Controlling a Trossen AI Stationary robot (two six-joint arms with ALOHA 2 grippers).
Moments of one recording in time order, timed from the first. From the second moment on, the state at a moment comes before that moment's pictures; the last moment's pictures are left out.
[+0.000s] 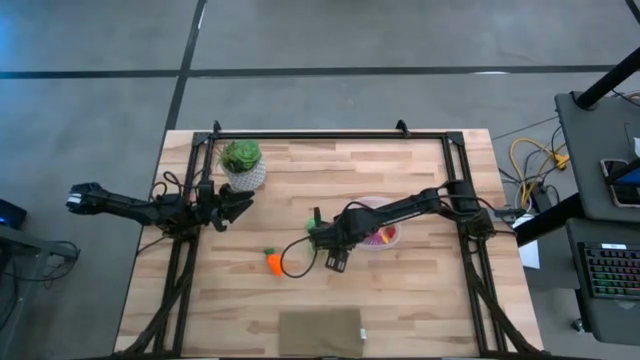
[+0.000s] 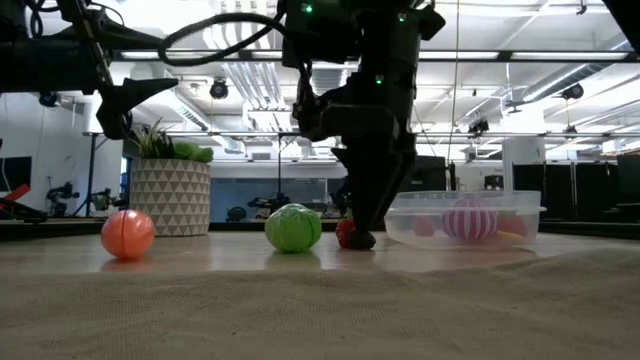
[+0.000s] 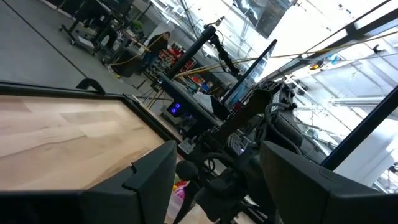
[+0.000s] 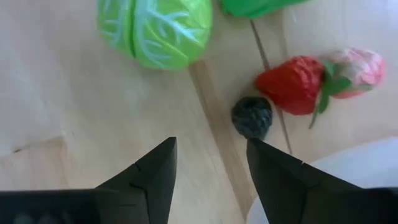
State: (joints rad) left arm -0.18 0.32 0.00 0.46 -0.46 -0.65; right arm 0.15 2.10 1.58 -0.89 0.08 0.49
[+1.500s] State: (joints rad) left arm -0.18 0.37 0.00 0.46 -0.46 -0.65; right arm 0.07 2.13 1.59 -0.88 0.00 0.39
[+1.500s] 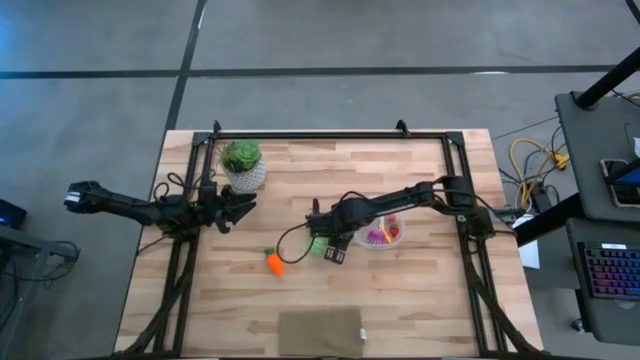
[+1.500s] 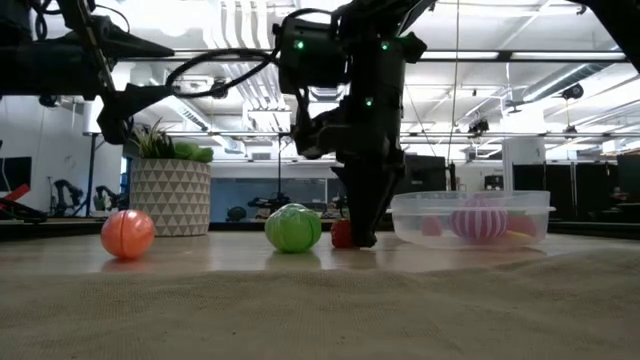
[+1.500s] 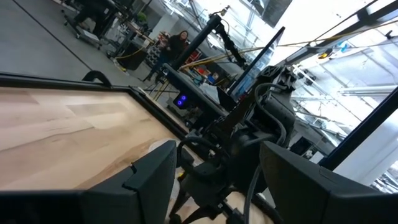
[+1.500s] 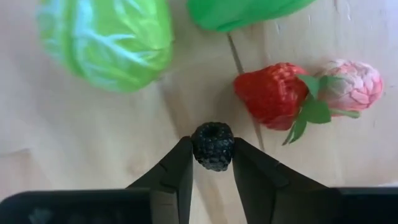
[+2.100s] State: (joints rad) left arm -0.18 0.37 0.00 0.46 -0.46 -0.65; right arm 0.06 1.92 1.59 -0.99 0.14 0.60
